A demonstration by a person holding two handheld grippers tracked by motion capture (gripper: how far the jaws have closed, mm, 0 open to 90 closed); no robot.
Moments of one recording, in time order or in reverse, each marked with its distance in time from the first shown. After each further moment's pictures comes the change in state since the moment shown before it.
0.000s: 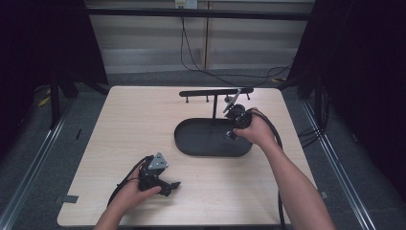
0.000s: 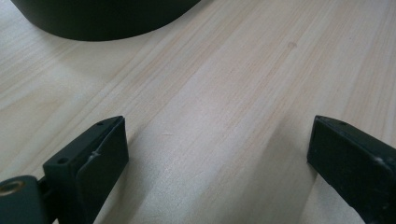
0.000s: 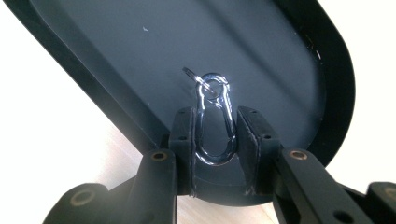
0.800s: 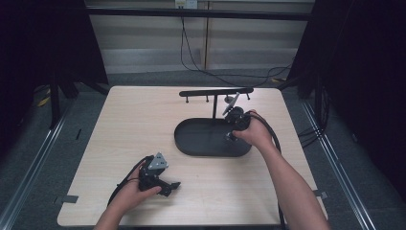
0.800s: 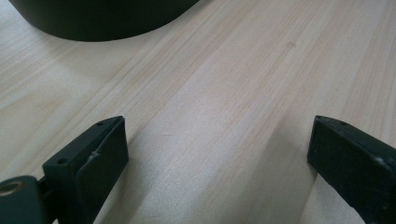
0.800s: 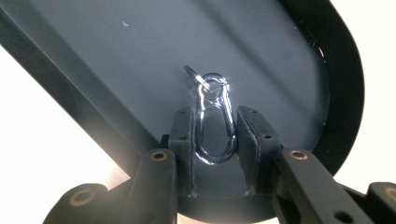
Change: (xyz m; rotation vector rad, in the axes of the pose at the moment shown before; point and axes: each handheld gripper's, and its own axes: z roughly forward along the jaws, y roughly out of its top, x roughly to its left) left arm 0.000 0.000 -0.001 0.010 -0.005 0.007; right arm -0.002 0.001 0.017 0.016 -0.029 0.007
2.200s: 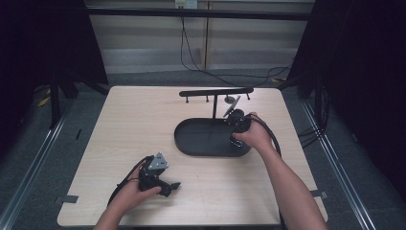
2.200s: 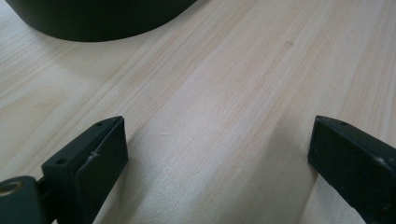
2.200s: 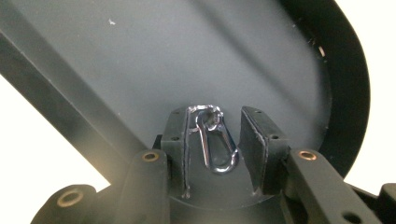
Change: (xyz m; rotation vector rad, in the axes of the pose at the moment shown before) left arm 0.000 0.000 0.000 -0.001 -0.003 0.004; right arm -0.002 -0.006 0.012 -0.036 -0.014 -0.007
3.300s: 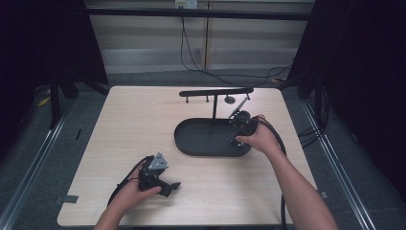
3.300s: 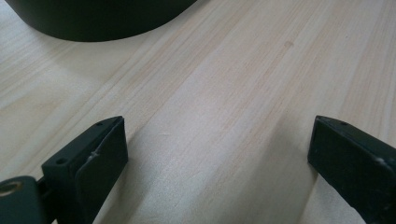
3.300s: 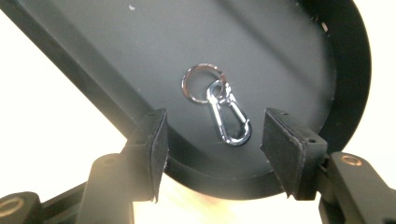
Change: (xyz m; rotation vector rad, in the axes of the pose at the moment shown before) left arm 0.000 0.000 0.000 -0.001 -0.002 -0.003; right arm 0.003 -0.020 -0.017 -0.027 0.031 0.031
